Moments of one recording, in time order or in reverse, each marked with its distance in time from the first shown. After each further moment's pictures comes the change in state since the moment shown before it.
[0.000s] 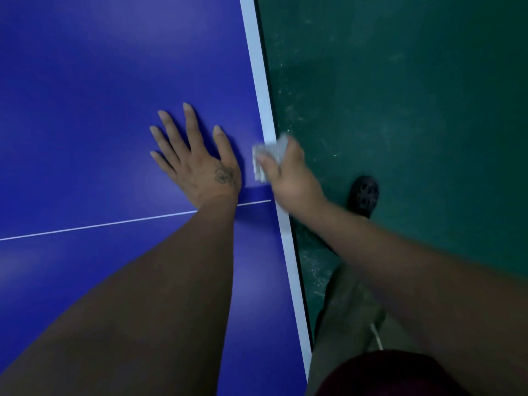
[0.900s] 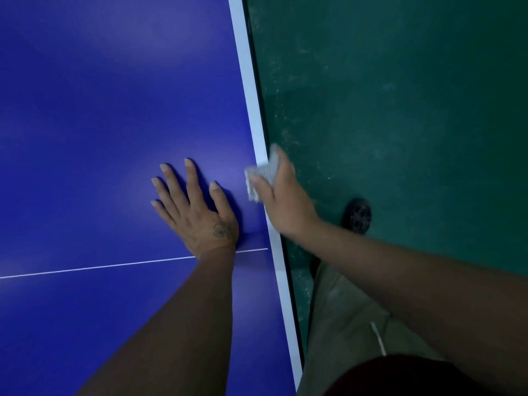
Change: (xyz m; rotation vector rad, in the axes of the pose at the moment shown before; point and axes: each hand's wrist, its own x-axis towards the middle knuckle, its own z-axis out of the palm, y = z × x) left_hand -0.001 -0.003 0.003 -0.092 0.020 0.028; right_hand 0.044 -0.030 -0.018 0.033 -0.099 -0.143
